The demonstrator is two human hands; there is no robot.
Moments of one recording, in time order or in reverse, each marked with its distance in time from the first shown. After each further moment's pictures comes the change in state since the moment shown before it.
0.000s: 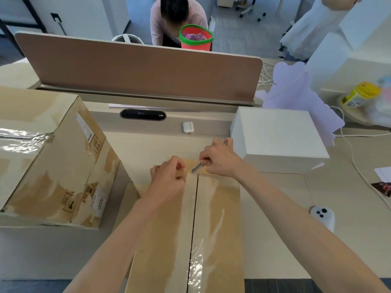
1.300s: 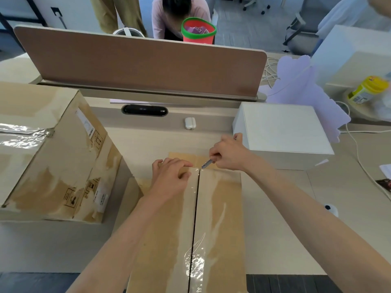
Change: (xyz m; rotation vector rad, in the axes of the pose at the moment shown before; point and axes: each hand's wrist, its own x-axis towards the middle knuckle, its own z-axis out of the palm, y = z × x) left_hand 0.001 -0.009 0.011 0.235 0.076 0.086; right_hand -0.002 0.020 -0.003 0.008 -0.068 0.032
